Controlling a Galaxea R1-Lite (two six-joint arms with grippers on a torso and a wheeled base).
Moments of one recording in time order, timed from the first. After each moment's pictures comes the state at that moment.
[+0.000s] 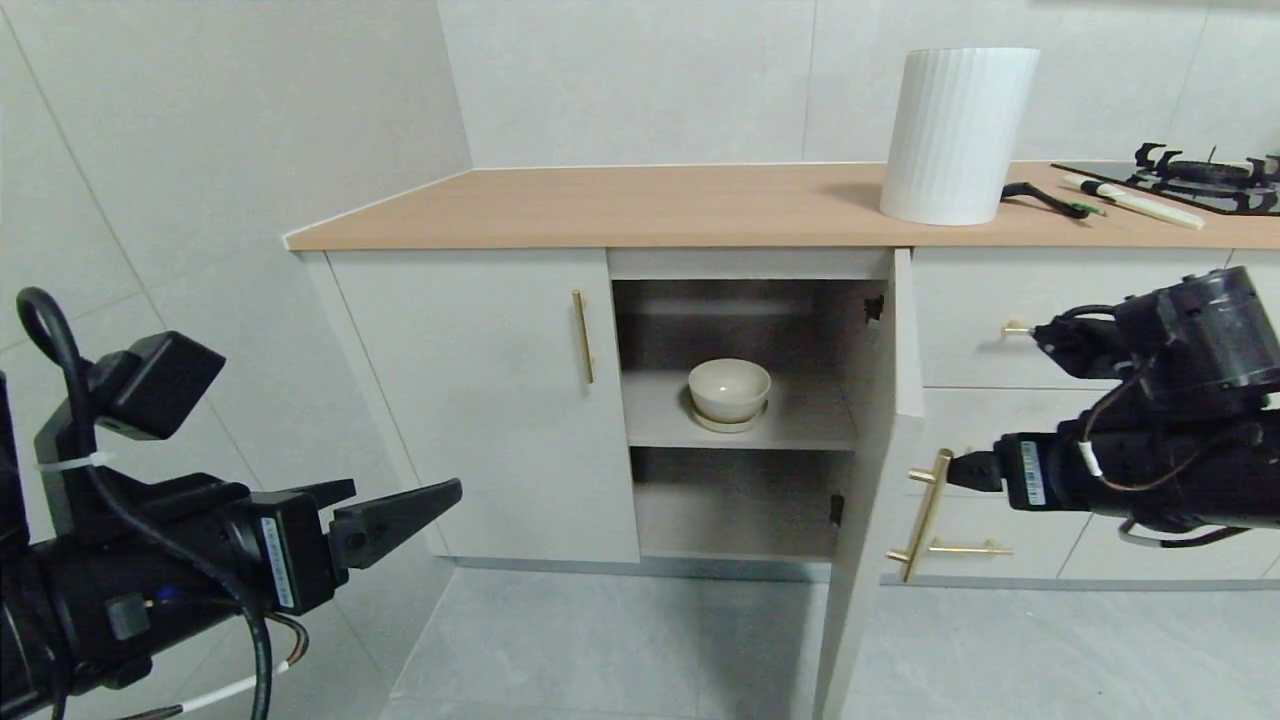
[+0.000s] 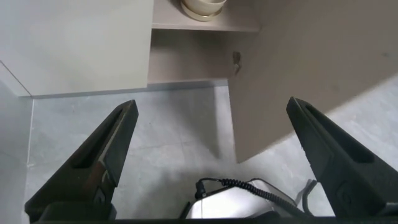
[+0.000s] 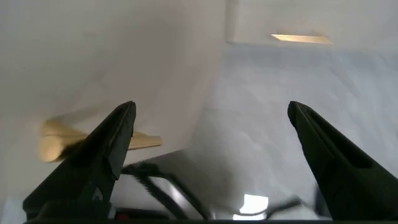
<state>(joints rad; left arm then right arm) -0.40 1.17 -0.60 -0.22 -0.01 -0.30 0.42 1.54 -0.95 0.09 -0.17 0.26</state>
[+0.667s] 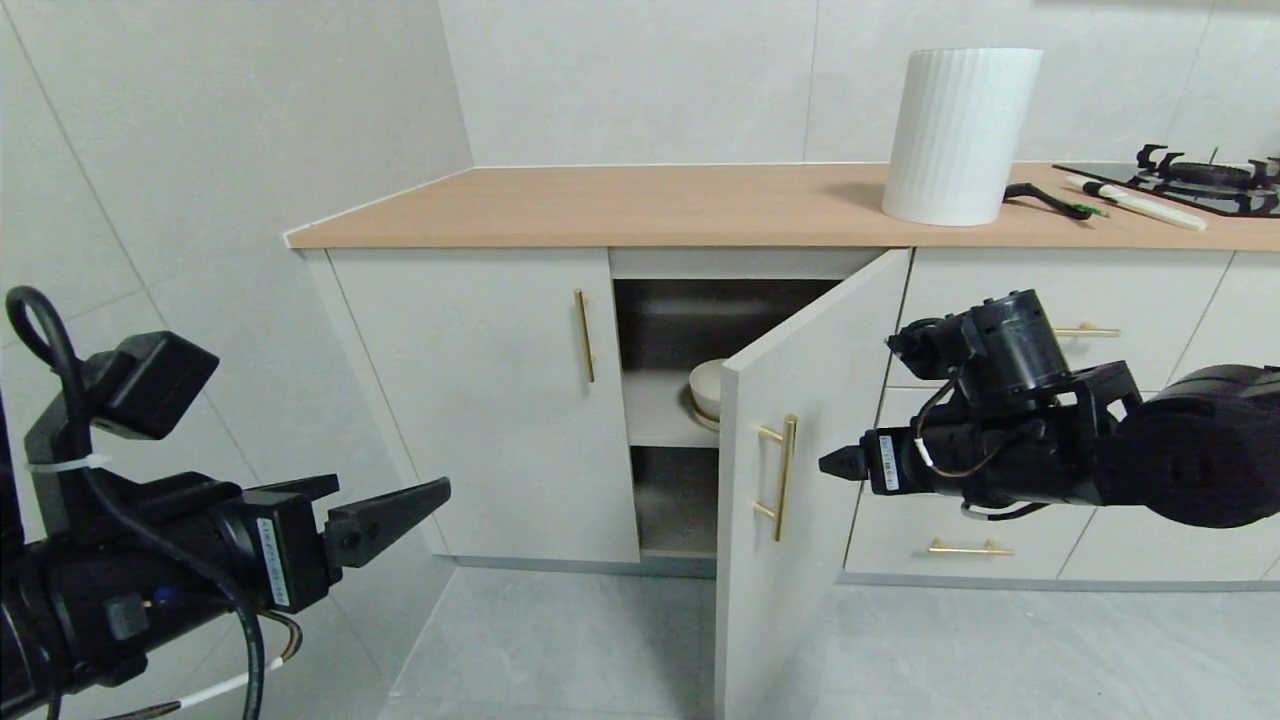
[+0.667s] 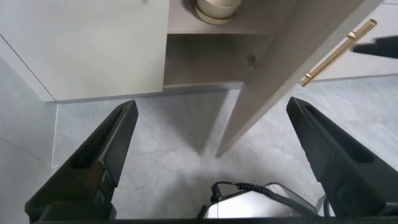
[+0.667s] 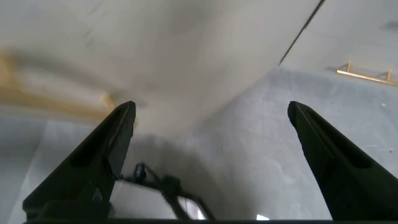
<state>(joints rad) -0.40 1.17 -0.59 -0.22 0.03 -0.25 0.51 1.80 -1.07 -0.07 -0.16 0.27</state>
